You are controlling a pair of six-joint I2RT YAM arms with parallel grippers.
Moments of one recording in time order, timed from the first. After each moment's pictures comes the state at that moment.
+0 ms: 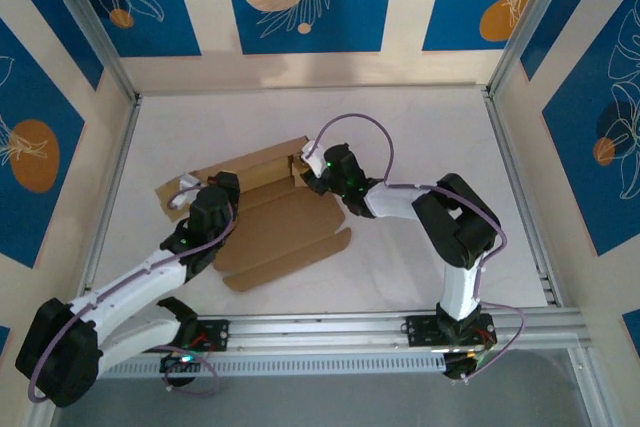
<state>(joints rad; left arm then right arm) -0.58 0.98 0.45 0.23 -0.51 -1.53 0.67 1.86 1.00 0.36 0.02 -0.21</state>
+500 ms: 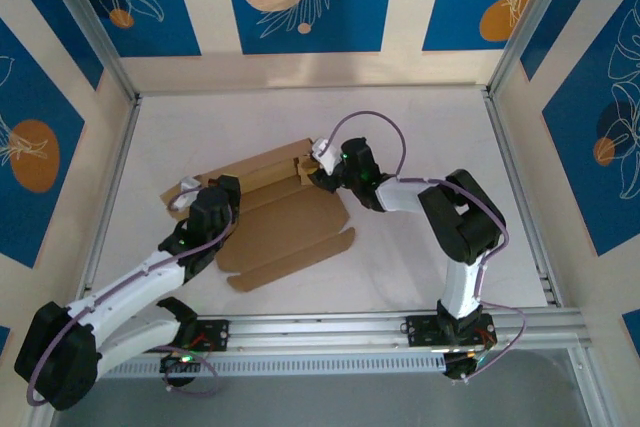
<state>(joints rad) -0.57 0.96 0.45 0.17 -0.46 -1.58 0.56 1.86 0.97 0.39 -0.26 -0.30</state>
